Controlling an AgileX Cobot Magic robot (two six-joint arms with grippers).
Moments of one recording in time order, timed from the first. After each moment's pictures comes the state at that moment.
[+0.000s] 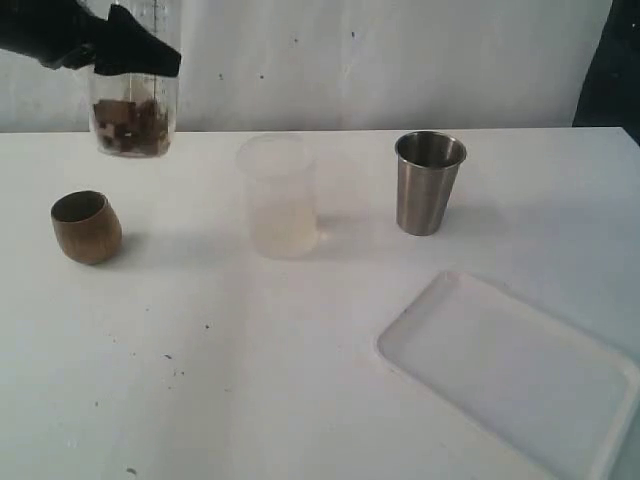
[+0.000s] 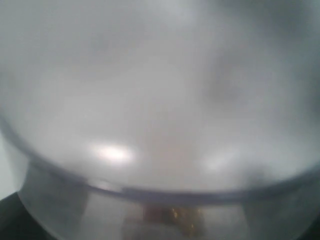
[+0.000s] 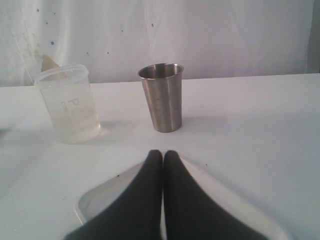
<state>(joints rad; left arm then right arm) -0.05 1.75 -1.54 -0.98 0.97 1.06 0.09 0.01 -0.01 0.23 0.19 -0.07</state>
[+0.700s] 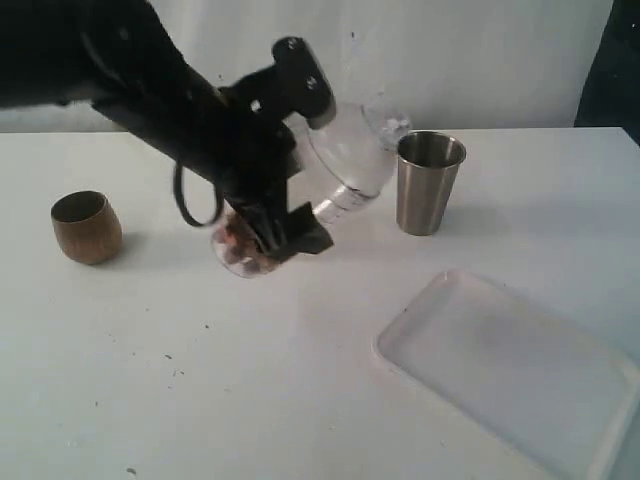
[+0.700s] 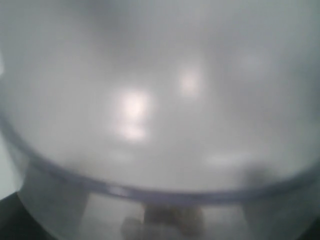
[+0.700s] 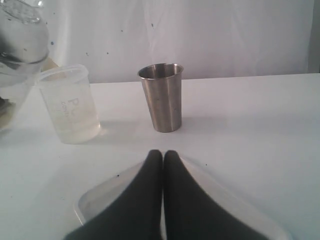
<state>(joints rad) -0.66 1.73 -1.36 -0.37 0.64 0.95 0.09 0.01 -0.01 0.23 0.19 -0.07</state>
